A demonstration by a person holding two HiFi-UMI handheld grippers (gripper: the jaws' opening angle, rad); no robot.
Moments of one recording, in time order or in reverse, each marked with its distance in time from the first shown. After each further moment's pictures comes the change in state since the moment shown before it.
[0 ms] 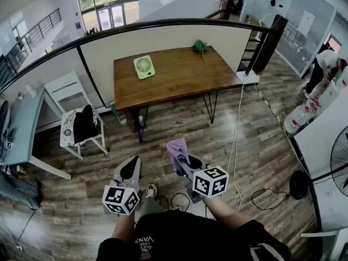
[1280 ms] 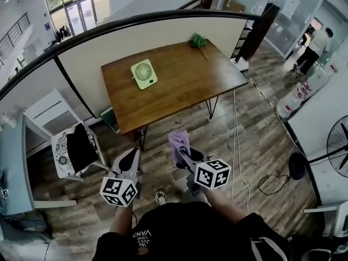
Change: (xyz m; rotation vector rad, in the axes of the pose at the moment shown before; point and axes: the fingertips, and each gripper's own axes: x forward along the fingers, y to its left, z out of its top) left arm 0.143 0.231 0.034 -0.072 0.058 -0.202; right arm 0.229 -0.024 0.073 0.109 -0.043 -0.176
